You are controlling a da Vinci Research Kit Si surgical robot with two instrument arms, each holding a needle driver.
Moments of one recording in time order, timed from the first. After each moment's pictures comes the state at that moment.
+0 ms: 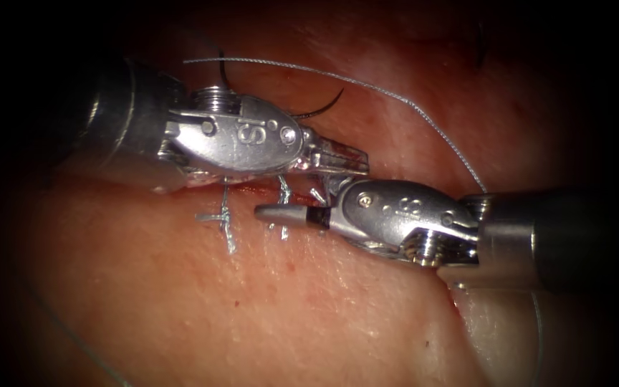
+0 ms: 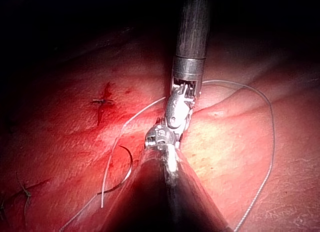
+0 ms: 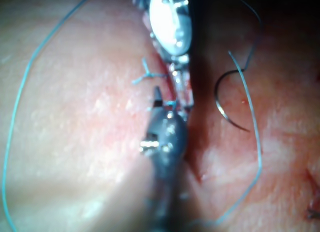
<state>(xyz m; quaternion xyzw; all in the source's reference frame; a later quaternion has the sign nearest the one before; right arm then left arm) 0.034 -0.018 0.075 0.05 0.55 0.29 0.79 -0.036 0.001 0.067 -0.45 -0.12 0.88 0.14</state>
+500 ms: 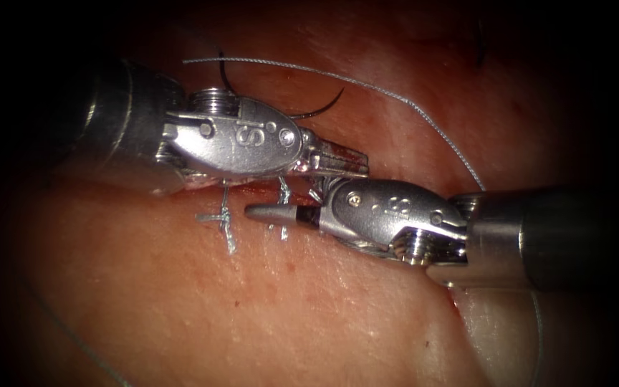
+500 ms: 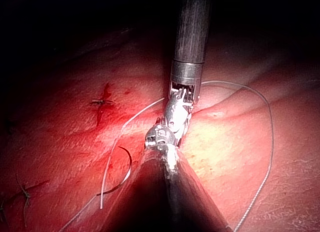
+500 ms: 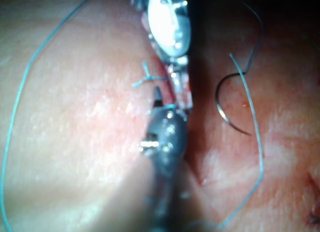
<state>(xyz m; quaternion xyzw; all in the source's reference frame) 0.035 -0.018 0.075 0.06 0.55 0.28 0.79 -0.036 0.001 0.067 -0.45 -0.11 0.88 0.14</state>
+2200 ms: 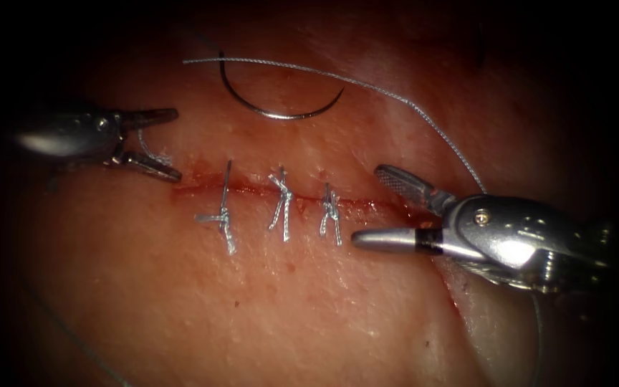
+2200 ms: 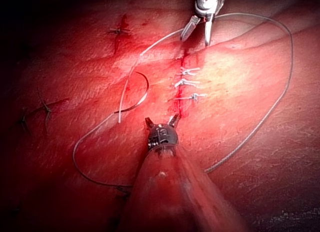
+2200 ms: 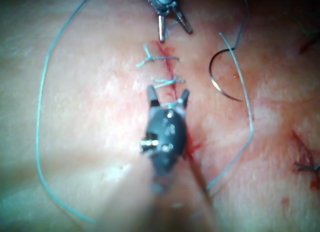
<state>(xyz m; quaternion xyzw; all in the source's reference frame) 0.026 -0.019 0.068 0.09 0.55 0.31 0.77 -0.019 0.001 0.074 -0.38 -0.12 0.89 0.24</state>
